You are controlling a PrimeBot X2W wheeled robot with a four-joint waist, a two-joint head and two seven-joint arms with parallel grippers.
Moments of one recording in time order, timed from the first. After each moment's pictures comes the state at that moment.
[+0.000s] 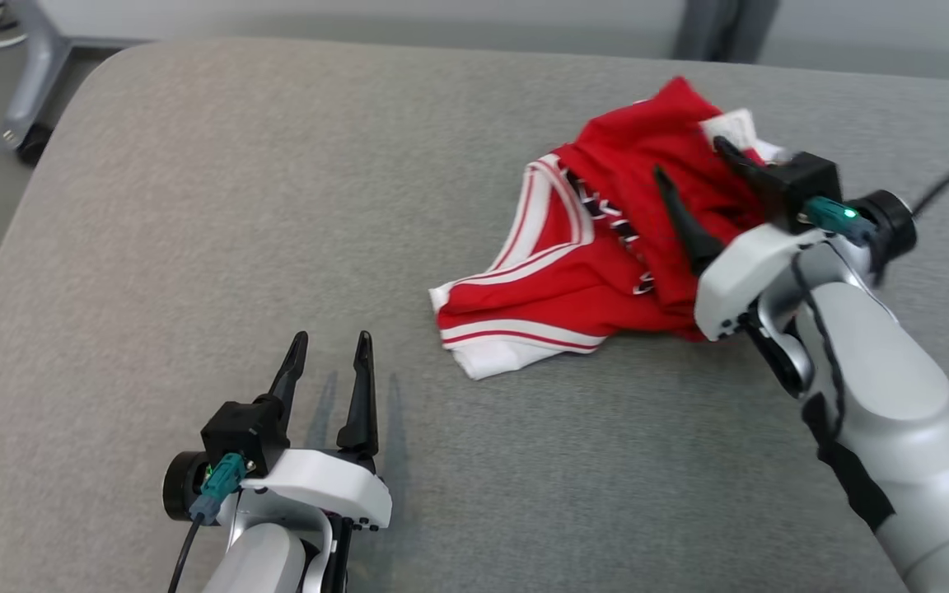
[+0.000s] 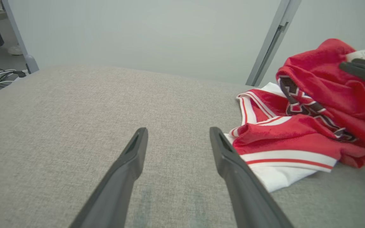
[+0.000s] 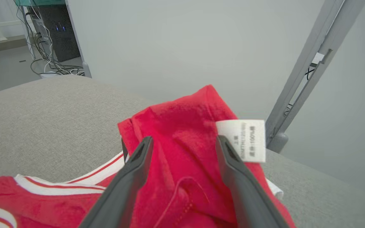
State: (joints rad) left arm -0.23 0.05 -0.34 0.32 -0.40 0.17 -0.26; right arm -0.84 -0.14 0.45 0.85 0.24 0.13 -0.21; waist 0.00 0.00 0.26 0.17
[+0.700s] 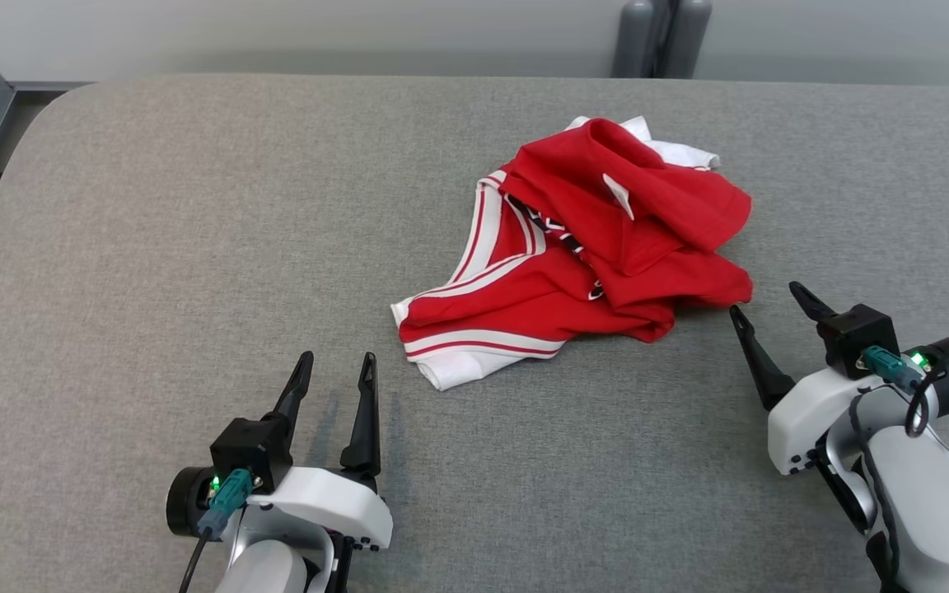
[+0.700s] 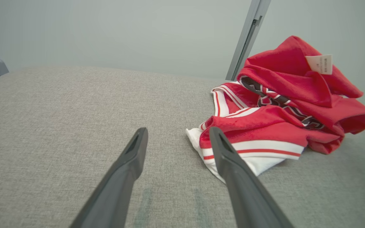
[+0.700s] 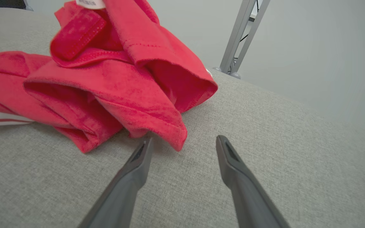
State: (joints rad) left arm -0.20 0.05 -0.34 0.34 -0.37 0.15 -0.26; right arm -0.49 -0.23 0.29 0.66 0.10 0.13 -0.17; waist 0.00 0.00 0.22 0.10
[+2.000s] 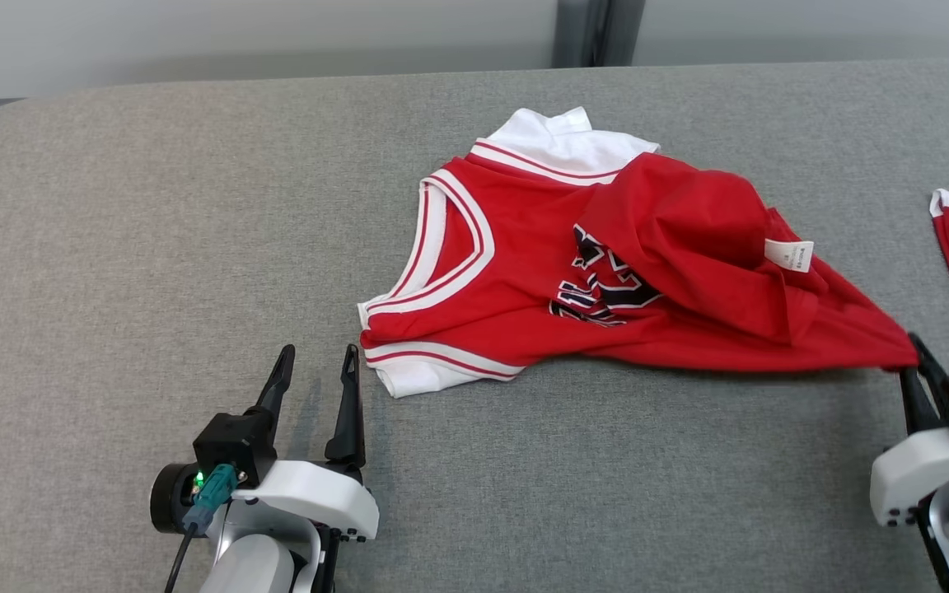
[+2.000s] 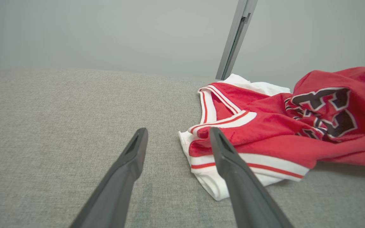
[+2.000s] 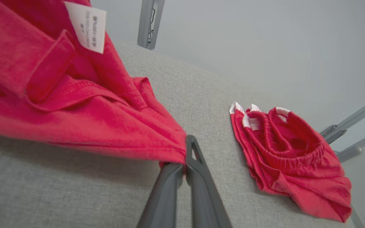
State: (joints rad) left arm -0.20 0.05 -0.30 0.34 -0.35 0.15 -0.26; right arm -0.24 -0.17 -0.14 0.39 -0.19 0.13 -0.13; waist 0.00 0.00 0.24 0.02
